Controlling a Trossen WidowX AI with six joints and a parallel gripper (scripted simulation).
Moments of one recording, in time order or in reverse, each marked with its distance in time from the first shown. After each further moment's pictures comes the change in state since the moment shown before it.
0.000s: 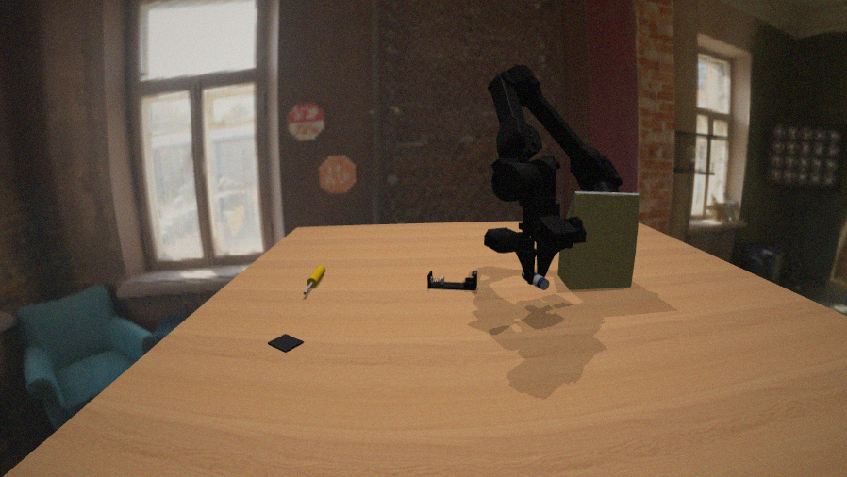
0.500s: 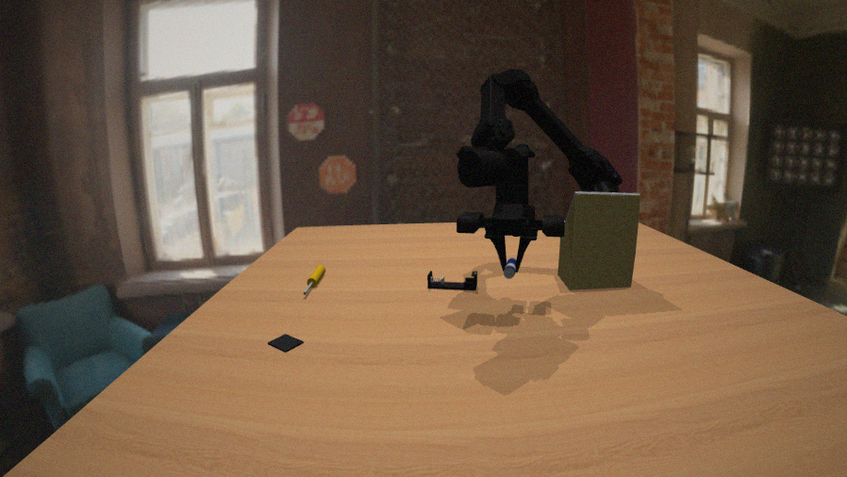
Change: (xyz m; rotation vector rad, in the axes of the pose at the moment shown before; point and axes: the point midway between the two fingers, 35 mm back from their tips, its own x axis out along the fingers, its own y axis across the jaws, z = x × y) arm -0.018 -0.036 -0.032 0.619 -0.016 0.006
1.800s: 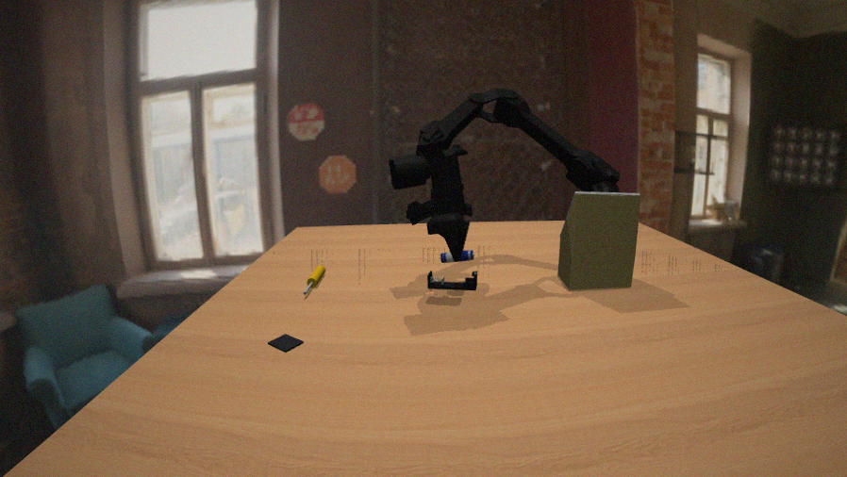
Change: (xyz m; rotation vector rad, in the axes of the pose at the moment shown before) arm 0.003 -0.118 -0.070 1.490 0.099 0.099
